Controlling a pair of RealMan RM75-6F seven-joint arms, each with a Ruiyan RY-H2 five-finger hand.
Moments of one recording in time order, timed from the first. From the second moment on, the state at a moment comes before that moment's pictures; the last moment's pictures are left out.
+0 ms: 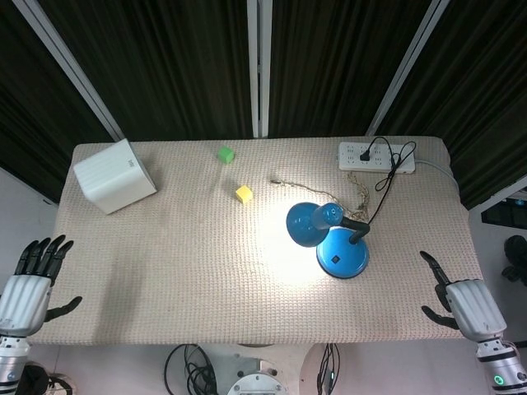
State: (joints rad) left arm -0.07 -1.11 0.00 -1.64 1.62 1.56 0.07; right arm 0.09 -1.04 -0.03 -1.69 -1.68 1.41 0.00
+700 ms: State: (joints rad) left arm -0.06 -1.09 0.00 -1.65 1.60 1.55 0.07; right arm 0.34 -1.18 0.02 -1.88 -1.24 0.96 -0.49
